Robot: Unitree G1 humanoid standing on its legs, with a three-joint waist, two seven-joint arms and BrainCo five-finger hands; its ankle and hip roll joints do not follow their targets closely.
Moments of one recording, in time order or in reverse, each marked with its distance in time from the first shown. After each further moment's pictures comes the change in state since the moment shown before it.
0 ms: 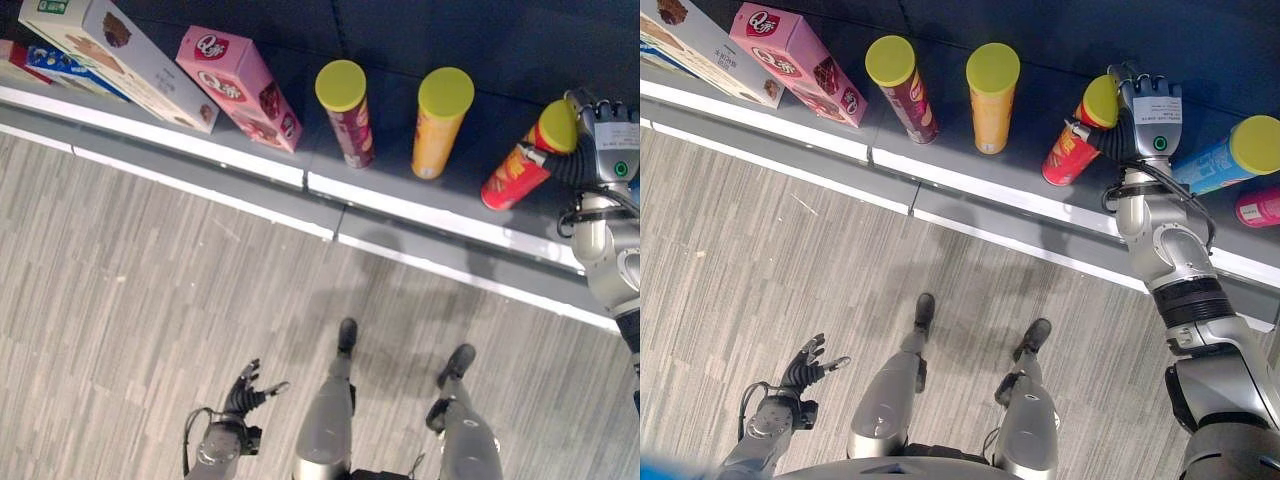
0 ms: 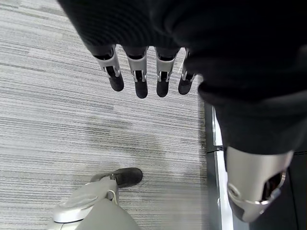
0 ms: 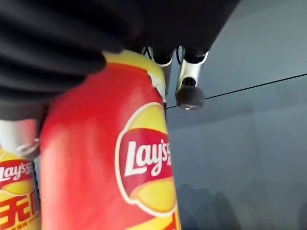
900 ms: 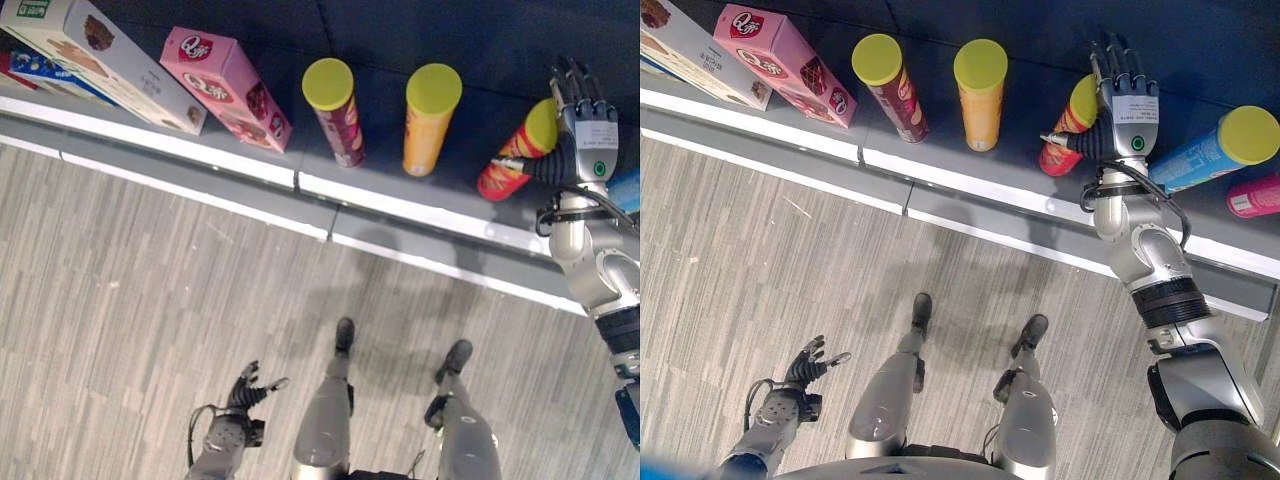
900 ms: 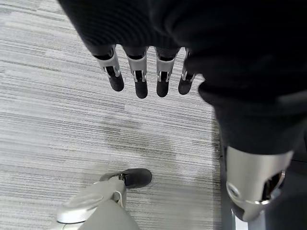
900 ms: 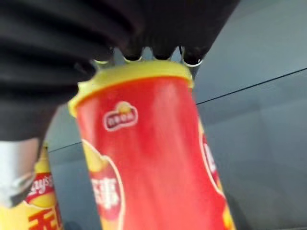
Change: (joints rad) left arm -0.106 -0.032 -0.001 0.173 -0.037 0.022 0.011; right arm 0.014 0.078 -0.003 -0.132 -0.028 0.030 -0.003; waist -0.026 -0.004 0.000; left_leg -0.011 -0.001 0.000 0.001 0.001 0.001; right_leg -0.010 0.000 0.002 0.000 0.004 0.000
